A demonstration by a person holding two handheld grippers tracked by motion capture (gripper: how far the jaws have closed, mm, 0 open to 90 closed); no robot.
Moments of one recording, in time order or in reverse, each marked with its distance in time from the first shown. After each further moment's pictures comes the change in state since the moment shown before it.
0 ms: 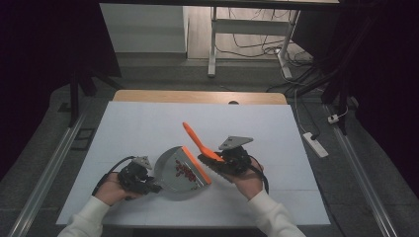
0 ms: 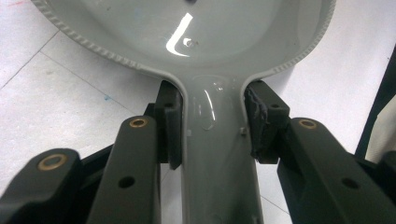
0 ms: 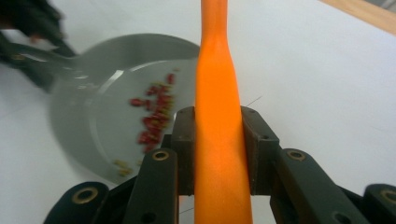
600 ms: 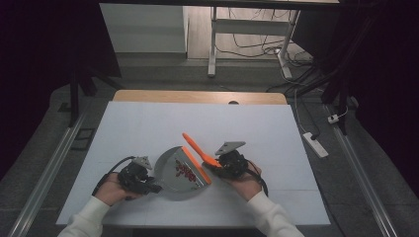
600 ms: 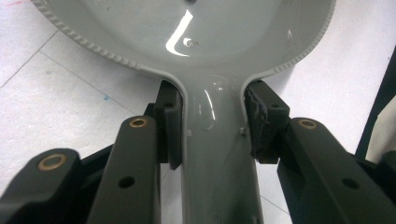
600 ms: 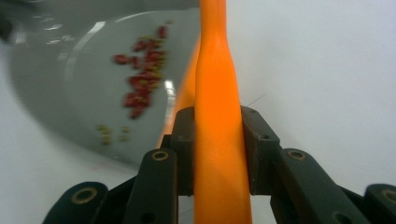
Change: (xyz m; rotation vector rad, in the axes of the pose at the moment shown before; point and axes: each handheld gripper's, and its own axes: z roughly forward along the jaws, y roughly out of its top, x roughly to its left) left arm 0.000 0.000 0.000 0.003 0.004 0.005; right arm 0.012 -0.012 0.023 0.137 0.024 -0.026
